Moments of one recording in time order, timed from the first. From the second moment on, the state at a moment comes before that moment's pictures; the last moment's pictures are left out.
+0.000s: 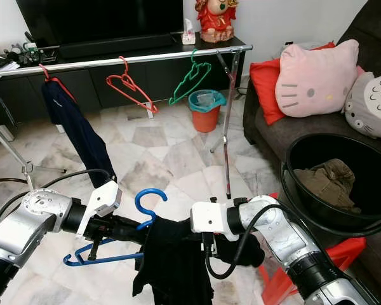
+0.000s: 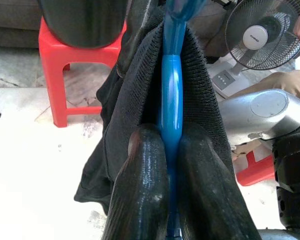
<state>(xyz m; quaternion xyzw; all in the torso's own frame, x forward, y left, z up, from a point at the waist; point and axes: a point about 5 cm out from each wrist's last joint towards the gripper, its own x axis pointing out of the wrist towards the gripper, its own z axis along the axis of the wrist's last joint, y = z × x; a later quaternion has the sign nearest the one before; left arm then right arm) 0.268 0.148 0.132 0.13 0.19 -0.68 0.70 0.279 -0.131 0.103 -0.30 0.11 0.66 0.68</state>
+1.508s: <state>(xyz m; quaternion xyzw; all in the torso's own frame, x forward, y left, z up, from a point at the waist) 0.331 0.233 0.137 0.28 0.17 -0.33 0.89 0.291 -0.157 0.063 -0.38 0.20 0.57 0.70</state>
